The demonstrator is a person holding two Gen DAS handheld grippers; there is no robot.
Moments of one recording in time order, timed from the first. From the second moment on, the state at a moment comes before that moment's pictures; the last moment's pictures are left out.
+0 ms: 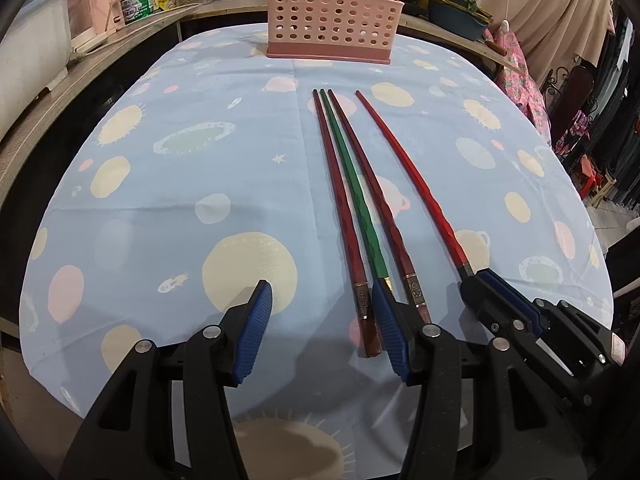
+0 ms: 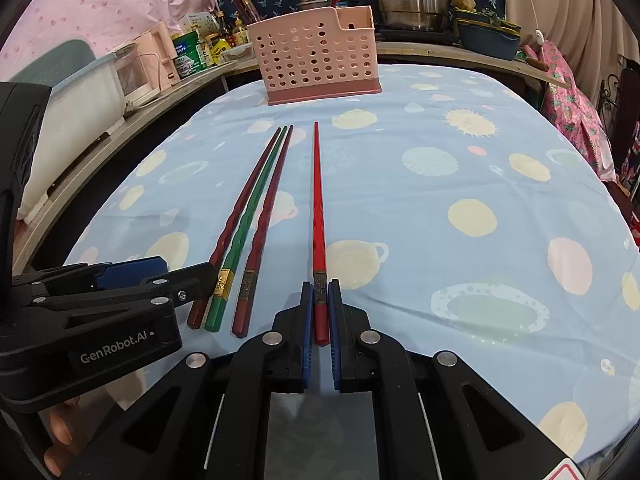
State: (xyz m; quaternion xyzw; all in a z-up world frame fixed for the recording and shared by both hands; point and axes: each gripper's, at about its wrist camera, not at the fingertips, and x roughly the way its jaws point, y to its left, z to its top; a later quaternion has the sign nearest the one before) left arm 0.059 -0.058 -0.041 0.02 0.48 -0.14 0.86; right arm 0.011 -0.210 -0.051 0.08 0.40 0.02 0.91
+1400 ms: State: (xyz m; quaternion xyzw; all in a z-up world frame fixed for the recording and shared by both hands) left arm 0.060 -0.061 -0.043 0.05 0.46 -0.12 0.88; right arm 0.011 -0.210 -0.052 0.08 0.40 0.02 0.91
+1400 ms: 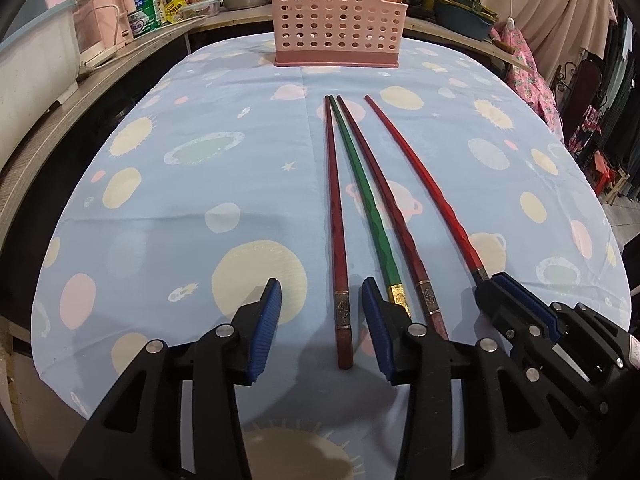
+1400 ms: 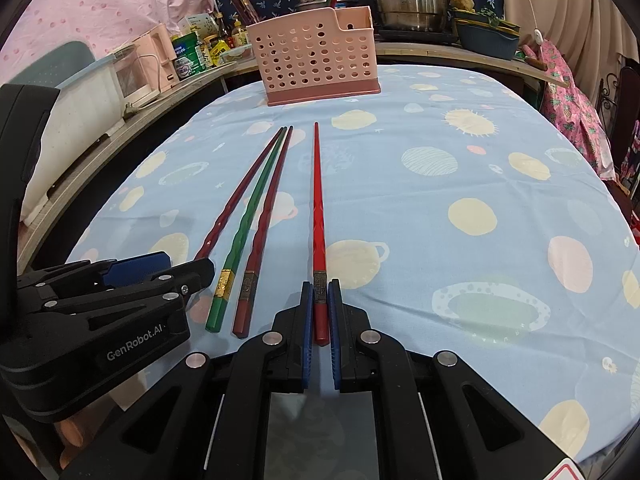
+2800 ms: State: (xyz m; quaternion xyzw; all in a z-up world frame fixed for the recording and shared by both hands) left arm 0.114 -0.009 0.124 -0.06 0.34 -0.14 0.93; right arm 0.055 -0.246 0.102 0.12 0.25 0.03 0.96
